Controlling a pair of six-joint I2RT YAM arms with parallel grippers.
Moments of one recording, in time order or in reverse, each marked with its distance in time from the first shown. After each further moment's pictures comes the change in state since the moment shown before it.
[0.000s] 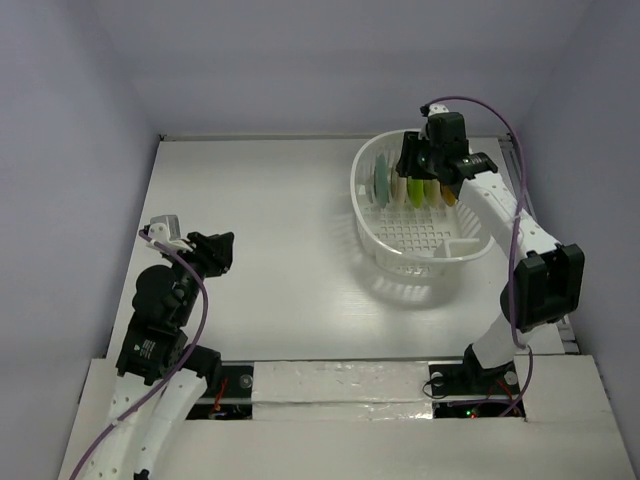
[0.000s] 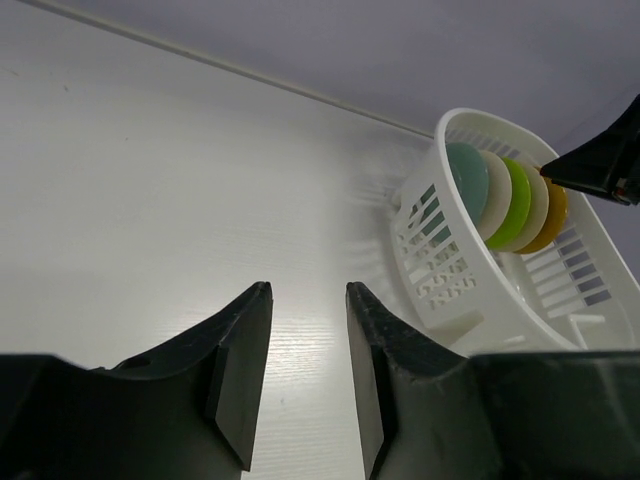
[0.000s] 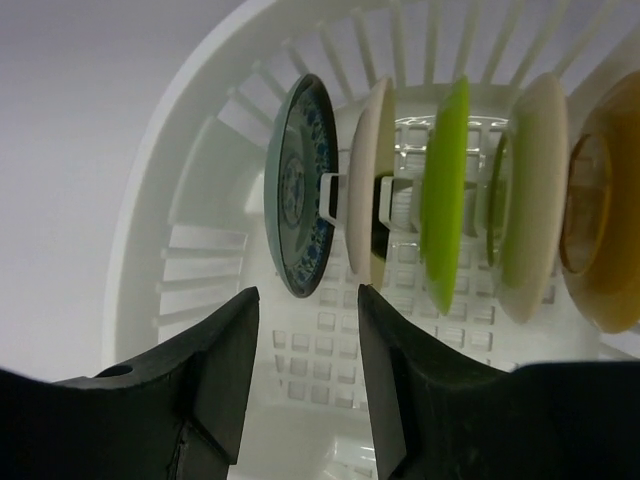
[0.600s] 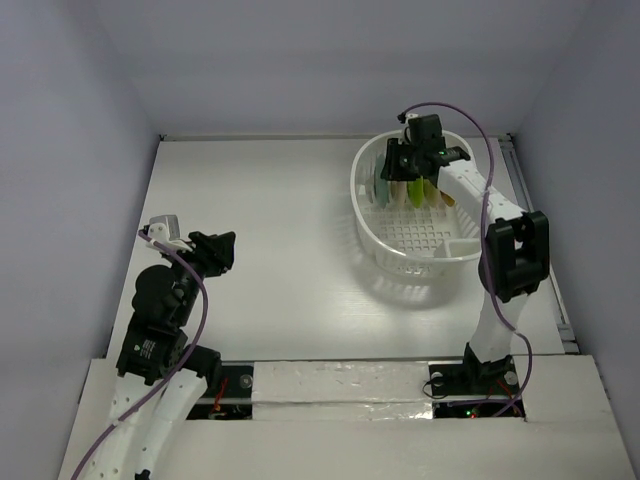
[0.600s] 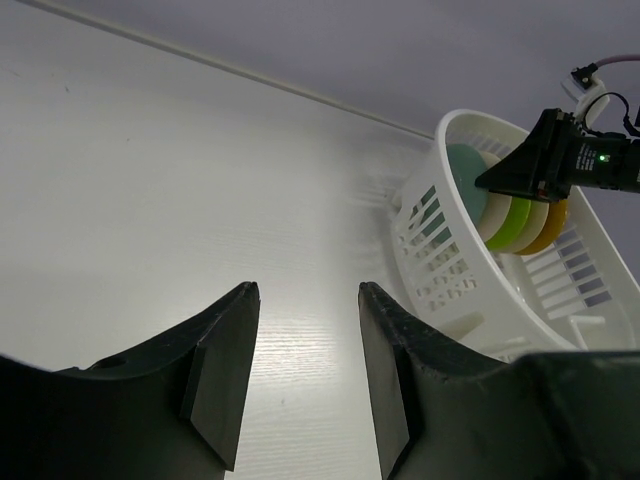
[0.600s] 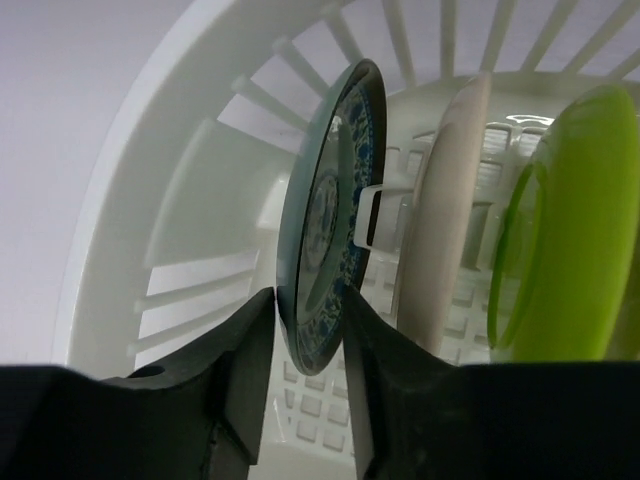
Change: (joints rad) left arm 0.011 0.000 0.000 0.001 0.008 0.000; right arm 0.000 0.257 0.112 0.019 -0.148 -0.026
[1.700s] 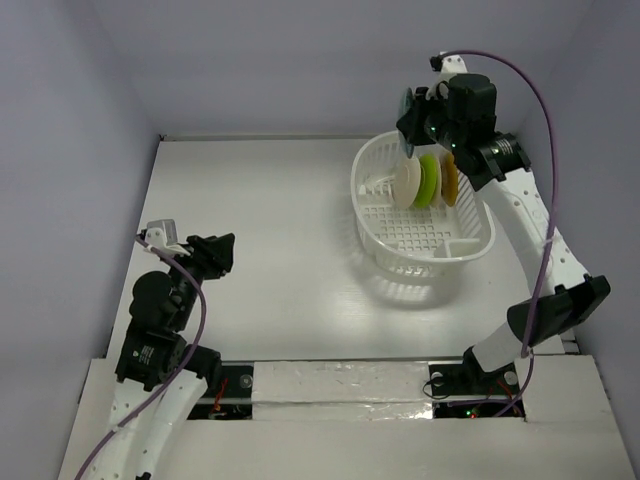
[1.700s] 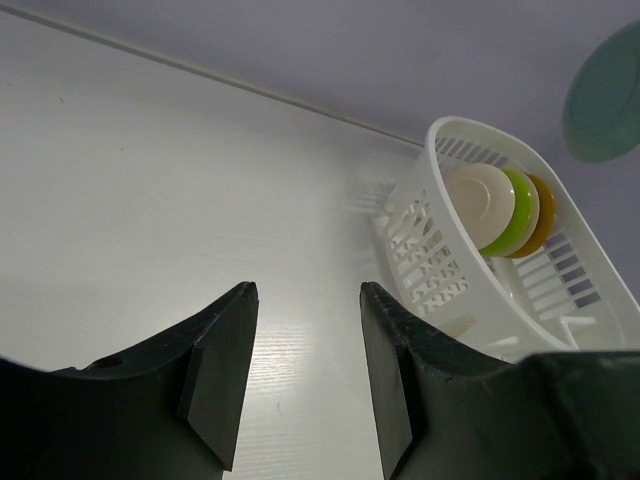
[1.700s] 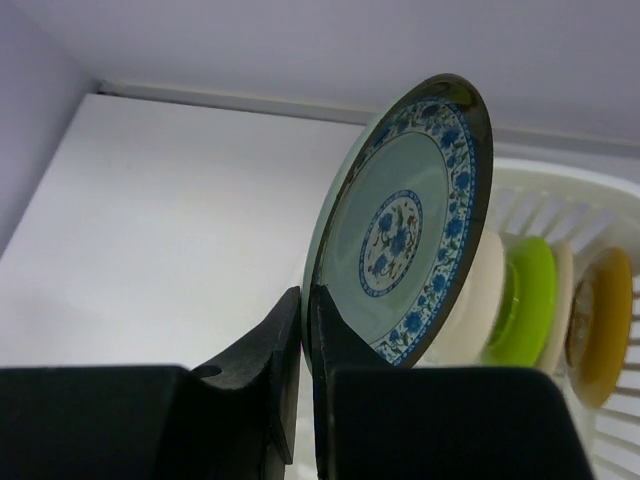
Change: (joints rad) left arm 0.000 -0.037 -0.013 0.006 0.008 0.000; right arm 0.046 -0.317 0.174 -0.097 0.071 -0.010
